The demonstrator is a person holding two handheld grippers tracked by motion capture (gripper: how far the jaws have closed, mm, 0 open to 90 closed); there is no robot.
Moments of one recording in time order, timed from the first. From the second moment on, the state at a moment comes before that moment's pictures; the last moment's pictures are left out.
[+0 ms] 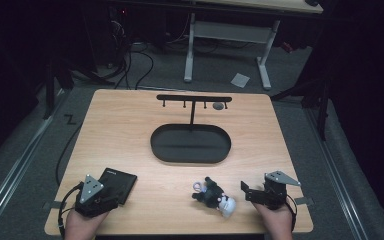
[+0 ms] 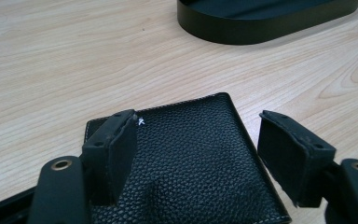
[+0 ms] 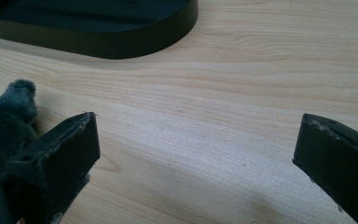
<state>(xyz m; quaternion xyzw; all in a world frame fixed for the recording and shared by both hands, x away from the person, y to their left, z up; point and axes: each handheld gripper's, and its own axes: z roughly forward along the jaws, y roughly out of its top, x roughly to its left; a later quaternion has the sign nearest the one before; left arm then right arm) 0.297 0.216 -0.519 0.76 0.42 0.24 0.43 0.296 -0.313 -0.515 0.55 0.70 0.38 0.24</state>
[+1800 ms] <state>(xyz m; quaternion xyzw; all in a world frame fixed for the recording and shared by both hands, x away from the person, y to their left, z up) 0.297 0.183 -0.529 0.82 0.38 0.23 0.37 0.292 -0.307 -0.522 0.54 0.71 0.39 0.23</state>
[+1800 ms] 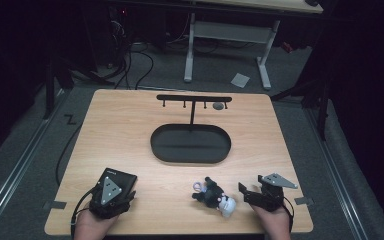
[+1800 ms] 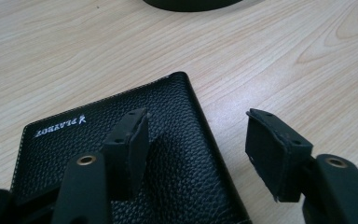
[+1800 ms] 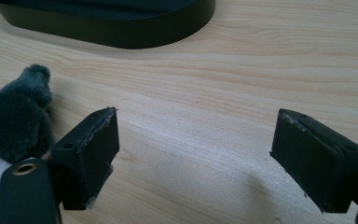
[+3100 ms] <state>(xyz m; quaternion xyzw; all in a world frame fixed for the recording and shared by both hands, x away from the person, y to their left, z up) 0.293 0.184 -0.532 0.81 0.38 0.26 0.36 0.292 -0.312 -0.527 0.55 0.71 0.40 0.21</state>
